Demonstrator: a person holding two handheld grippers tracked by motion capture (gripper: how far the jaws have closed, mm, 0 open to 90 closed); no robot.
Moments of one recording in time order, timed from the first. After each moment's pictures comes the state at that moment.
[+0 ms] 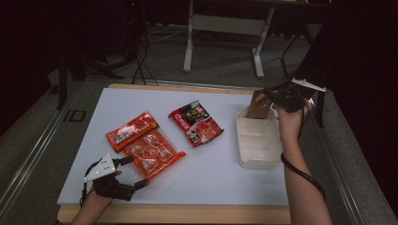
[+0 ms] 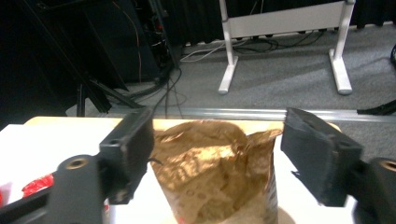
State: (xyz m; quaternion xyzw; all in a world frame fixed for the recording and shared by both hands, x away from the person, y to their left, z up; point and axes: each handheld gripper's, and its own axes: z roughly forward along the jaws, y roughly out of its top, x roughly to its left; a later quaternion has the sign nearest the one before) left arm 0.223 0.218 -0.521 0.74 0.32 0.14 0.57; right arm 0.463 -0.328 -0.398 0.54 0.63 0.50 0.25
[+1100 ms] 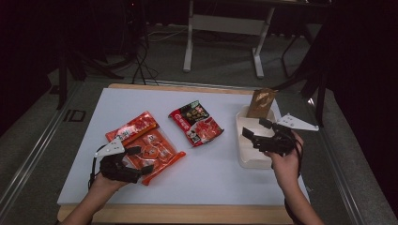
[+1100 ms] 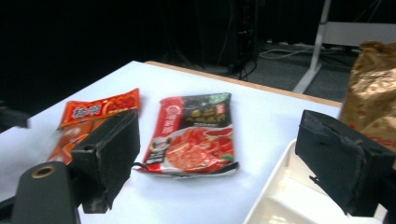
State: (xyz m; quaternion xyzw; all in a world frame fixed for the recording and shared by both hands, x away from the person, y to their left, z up) left arm 0.264 0.206 -0.496 0.76 0.35 0.08 0.54; right arm 0.324 -0.271 -0.406 0.39 0.72 0.54 0.19
